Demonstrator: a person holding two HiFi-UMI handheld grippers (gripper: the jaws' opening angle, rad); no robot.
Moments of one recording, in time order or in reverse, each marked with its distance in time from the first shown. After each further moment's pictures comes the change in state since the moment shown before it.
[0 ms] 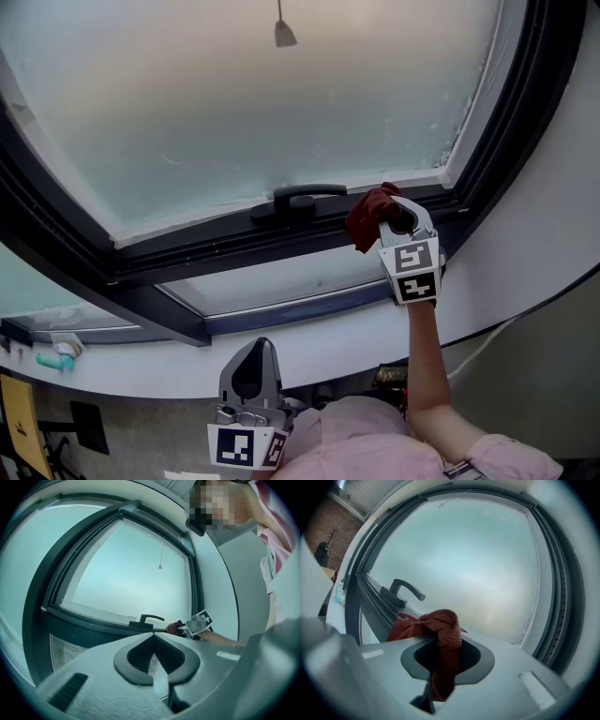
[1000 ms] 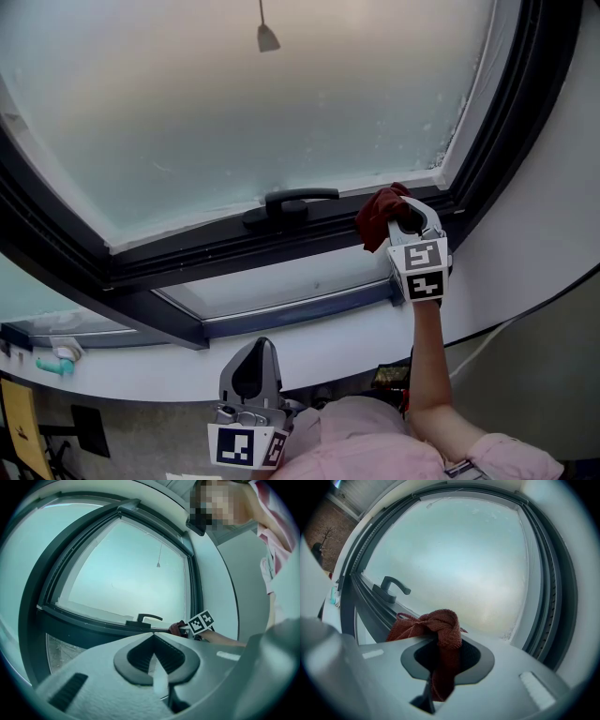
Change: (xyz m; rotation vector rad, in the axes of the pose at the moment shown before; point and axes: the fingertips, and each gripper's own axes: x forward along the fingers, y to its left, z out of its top) left arm 0.012 -0.008 -0.002 0.000 0.002 -0.015; right arm -0.004 -0.032 -0.015 0.032 0.014 -0.048
